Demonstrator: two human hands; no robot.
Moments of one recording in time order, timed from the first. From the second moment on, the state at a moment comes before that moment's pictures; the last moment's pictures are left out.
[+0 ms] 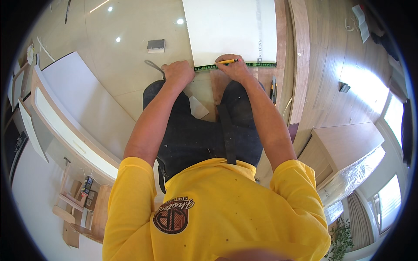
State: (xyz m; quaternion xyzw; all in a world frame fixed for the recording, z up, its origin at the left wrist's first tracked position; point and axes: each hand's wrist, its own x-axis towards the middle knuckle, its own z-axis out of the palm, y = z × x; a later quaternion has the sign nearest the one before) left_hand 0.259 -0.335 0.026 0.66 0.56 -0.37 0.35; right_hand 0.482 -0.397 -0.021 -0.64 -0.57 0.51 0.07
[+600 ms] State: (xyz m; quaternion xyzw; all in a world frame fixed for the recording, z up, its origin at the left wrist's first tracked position) left_hand 0.259 -0.336 0.027 0.66 0.56 -0.36 0.35; right_hand 0.484 -0.401 -0.035 -0.62 -0.61 0.48 0.03
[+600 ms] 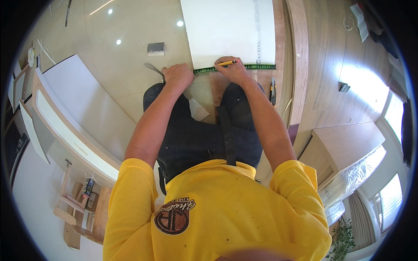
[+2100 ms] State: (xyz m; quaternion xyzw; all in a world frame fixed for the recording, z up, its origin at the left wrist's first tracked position) left_hand 0.240 0.176 0.028 0.71 0.61 -0.17 0.31; right_hand 0.598 -0.175 -0.066 -0.76 -0.62 0.14 0.14
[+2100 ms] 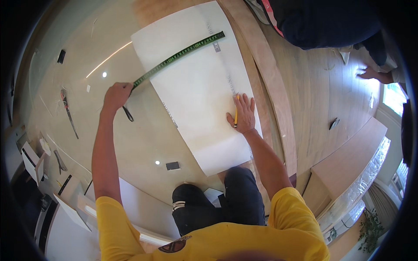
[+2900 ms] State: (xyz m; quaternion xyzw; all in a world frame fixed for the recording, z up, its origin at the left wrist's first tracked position) left_hand 0.311 0.264 0.006 0.66 0.66 -0.28 0.22; right_hand 0.620 0.174 -0.072 -0.63 -0.61 0.11 0.46
